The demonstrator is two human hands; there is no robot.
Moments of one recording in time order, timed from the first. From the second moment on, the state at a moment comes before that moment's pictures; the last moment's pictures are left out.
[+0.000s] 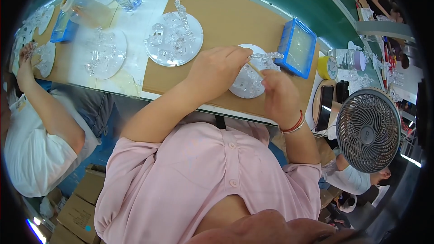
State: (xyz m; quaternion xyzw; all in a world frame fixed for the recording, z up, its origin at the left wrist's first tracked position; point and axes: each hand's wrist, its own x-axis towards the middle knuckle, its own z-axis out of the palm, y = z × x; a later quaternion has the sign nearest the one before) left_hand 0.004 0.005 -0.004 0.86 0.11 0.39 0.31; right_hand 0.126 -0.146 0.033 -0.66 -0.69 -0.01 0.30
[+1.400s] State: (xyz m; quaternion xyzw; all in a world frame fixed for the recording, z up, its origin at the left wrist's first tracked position) left_hand 0.012 -0.003 0.004 0.88 0.14 0.36 0.27; right_hand 0.140 -0.163 0.054 -0.72 -0.63 0.01 0.30
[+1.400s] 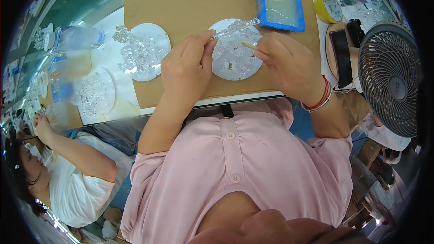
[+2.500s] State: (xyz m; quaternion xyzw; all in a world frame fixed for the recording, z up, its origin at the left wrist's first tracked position) left_hand 0.022 -0.006 0.012 0.91 0.11 0.32 0.23; right_hand 0.161 -0.199 0.040 -0.73 -0.54 0.07 0.41
